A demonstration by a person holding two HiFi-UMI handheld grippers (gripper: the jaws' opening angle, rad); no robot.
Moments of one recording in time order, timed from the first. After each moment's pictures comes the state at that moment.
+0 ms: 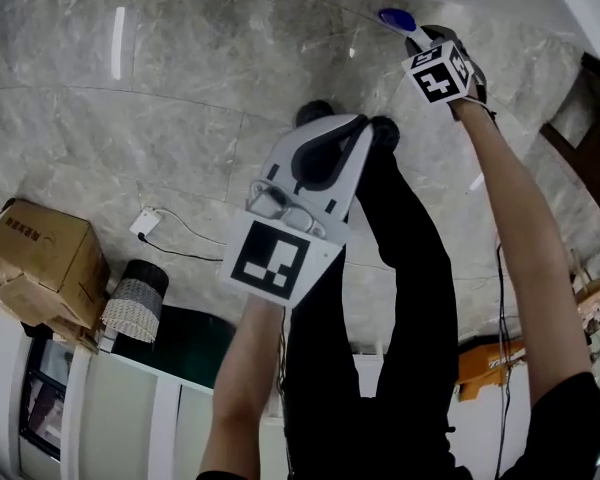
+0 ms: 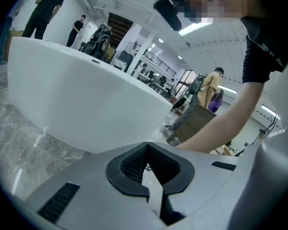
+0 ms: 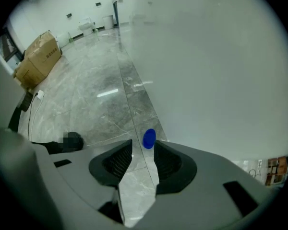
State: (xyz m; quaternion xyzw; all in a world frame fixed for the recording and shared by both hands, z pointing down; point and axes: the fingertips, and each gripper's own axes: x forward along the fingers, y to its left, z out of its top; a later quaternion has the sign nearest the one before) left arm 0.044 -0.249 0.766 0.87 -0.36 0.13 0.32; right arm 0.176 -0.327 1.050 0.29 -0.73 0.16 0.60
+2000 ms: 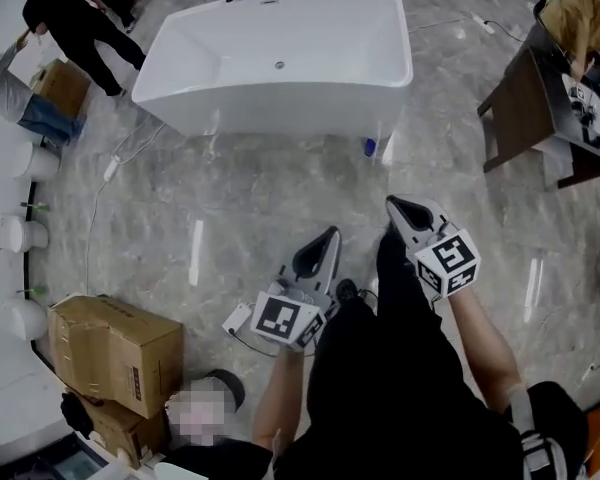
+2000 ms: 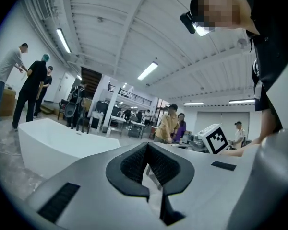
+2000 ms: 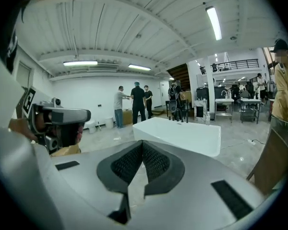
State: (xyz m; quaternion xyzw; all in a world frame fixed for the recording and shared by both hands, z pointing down) left arm -0.102 0.158 0.208 0.93 -0.34 0.00 0.12; right arm 0.004 0.123 0.261 0.47 -0.87 0.11 0.12
